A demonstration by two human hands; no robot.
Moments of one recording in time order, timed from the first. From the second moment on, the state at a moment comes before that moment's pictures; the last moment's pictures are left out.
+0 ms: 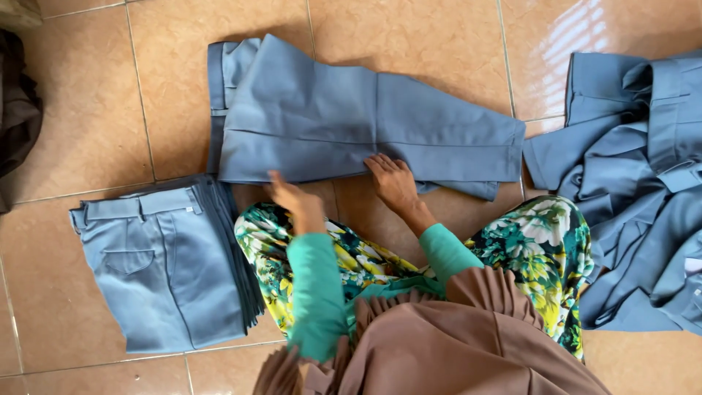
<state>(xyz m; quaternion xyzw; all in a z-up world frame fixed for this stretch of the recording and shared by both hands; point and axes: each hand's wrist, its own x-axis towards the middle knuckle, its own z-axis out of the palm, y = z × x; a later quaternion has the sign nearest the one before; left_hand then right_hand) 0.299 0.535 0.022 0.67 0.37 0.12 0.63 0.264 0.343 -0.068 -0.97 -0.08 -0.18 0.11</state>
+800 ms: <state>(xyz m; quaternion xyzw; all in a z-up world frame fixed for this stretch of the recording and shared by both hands) 0.374 0.550 -0.063 0.27 0.32 -0.18 0.89 0.156 0.207 -0.059 -0.83 0.41 -0.10 0.38</state>
